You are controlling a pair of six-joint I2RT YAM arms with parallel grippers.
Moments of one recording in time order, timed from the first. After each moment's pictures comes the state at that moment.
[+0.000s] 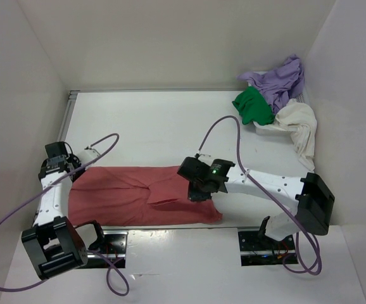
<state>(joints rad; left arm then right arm) 0.41 1.09 0.74 -0.61 0.00 1.12 1.07 1.44 1.07 -0.85 0.18 1.13</state>
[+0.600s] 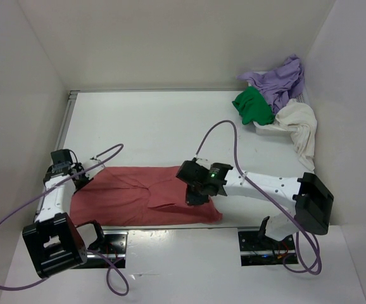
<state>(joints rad) 0.41 1.09 0.60 -0.58 -0.03 1.21 1.08 1.43 1.01 -0.77 0.12 1.15</state>
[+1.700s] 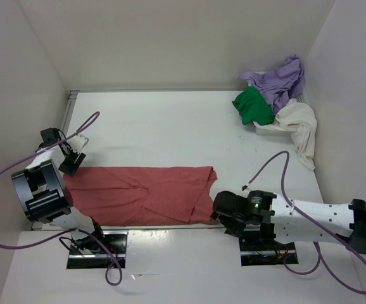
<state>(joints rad) 0.49 1.57 0.92 -0.42 -0.02 0.90 1.26 0.93 0.63 -1.01 0.17 1.86</state>
